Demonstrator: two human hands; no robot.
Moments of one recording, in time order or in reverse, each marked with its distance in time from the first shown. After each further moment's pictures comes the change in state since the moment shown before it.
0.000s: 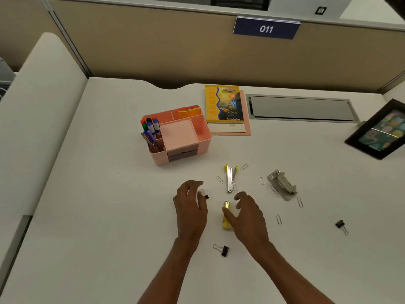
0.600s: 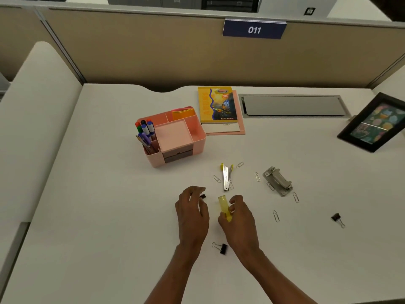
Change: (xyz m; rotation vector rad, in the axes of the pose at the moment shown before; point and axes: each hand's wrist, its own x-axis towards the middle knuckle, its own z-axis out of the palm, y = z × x) left_hand -0.025 0.000 0.004 0.004 -0.032 0.053; right_hand -0.019 0.005 0.028 0.159 0.072 0.063
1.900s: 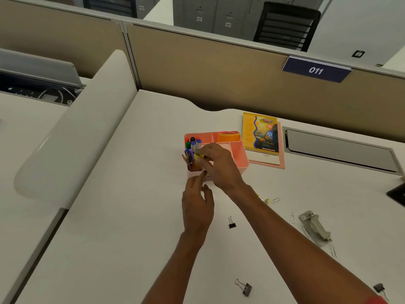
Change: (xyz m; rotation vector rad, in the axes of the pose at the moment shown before) left_hand 0.101 -0.011 -0.060 -0.170 0.301 -0.119; right_hand 0.130 -0.230 0.028 0.004 -0.212 -0.716
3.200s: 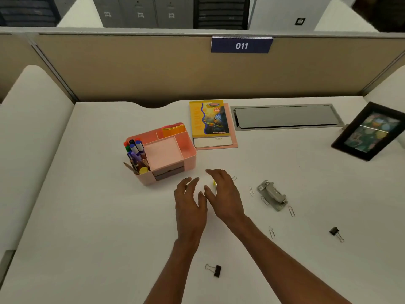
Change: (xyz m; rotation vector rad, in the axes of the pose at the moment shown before) left_hand -0.062 0.024 0.067 0.108 -0.254 0.046; right_hand -0.141 0.116 -0.023 -0.090 0.226 0.316
